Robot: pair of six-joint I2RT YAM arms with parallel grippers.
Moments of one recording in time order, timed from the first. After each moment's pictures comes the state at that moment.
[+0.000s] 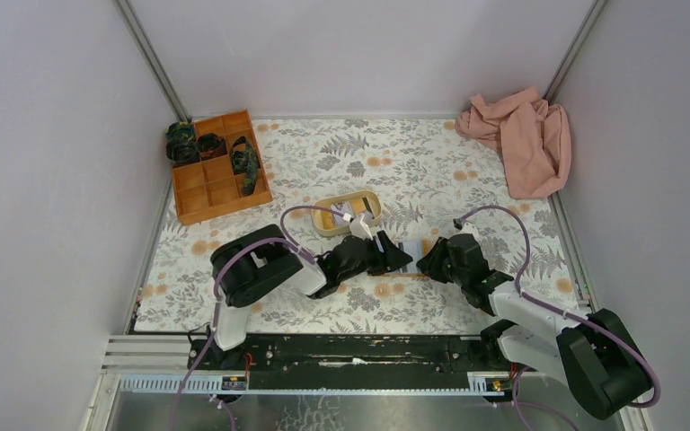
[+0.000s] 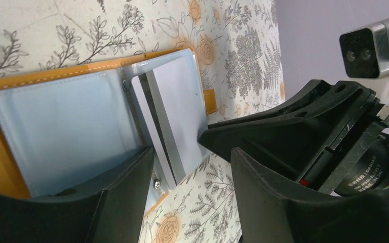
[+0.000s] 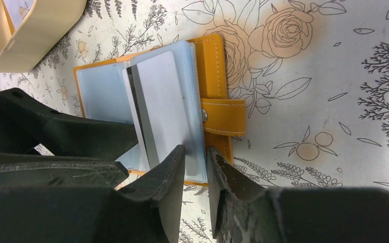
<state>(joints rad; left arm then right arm) -0.96 1.94 0.67 0.93 -0.01 -1.10 0.47 1.05 0.23 0.10 0.01 0.78</state>
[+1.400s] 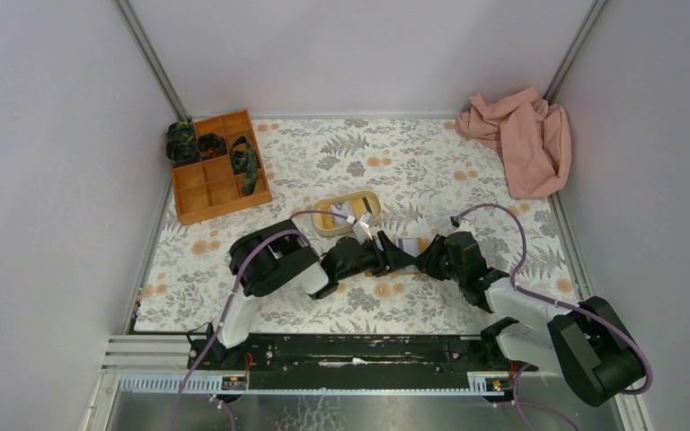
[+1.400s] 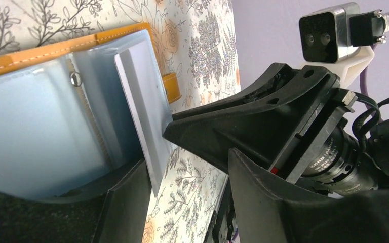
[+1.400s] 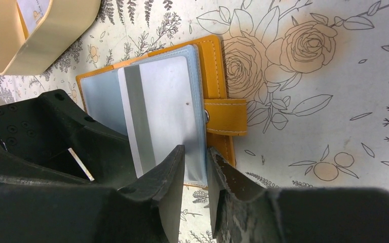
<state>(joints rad) -0.92 2.09 0.67 1.22 0.18 -1.24 0.47 1.12 0.23 0.20 -0.02 0.78</state>
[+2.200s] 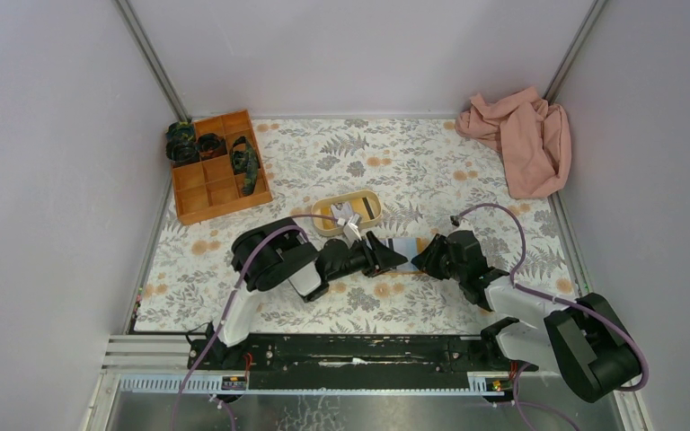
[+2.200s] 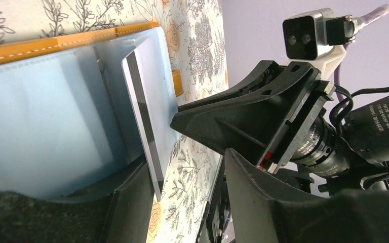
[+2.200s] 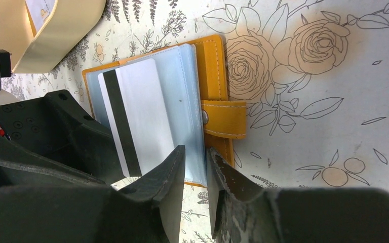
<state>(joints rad) -0.87 2.13 0.61 1.37 0.22 -1.30 0.44 1.15 0.23 0.23 -0.08 0.79</state>
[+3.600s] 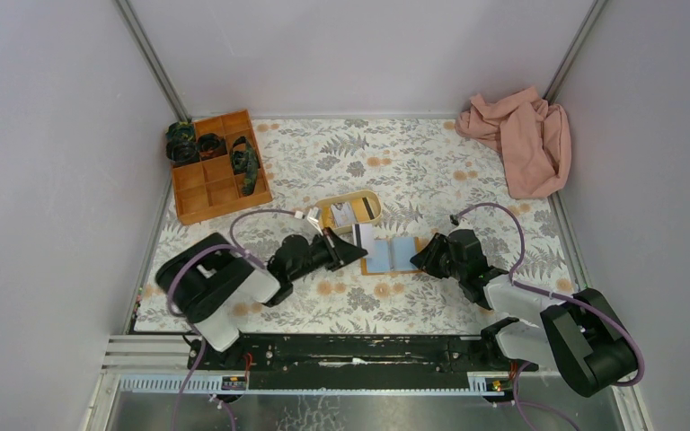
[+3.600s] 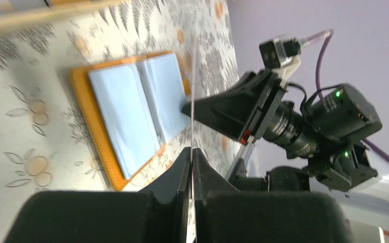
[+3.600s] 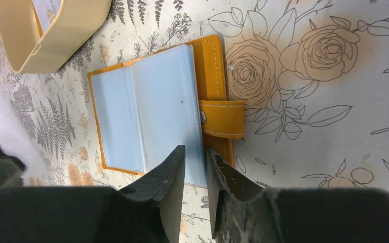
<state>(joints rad) -0.73 1.73 0.31 1.24 0.22 -1.17 0.43 1.18 0.23 0.28 -0.12 0.79</state>
